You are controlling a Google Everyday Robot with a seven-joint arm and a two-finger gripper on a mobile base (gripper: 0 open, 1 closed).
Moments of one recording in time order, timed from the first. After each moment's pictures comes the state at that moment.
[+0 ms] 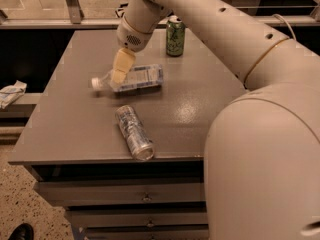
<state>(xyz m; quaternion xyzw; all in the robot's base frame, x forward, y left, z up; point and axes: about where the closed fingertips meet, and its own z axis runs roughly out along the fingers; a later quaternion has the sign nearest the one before) 0.675 0.100 0.878 -0.67 0.69 0.13 0.23</state>
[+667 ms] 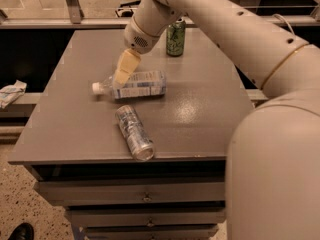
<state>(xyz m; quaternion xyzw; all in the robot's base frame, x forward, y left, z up) 0.669 0.086 0.881 -0.65 0.69 0.16 0.26</state>
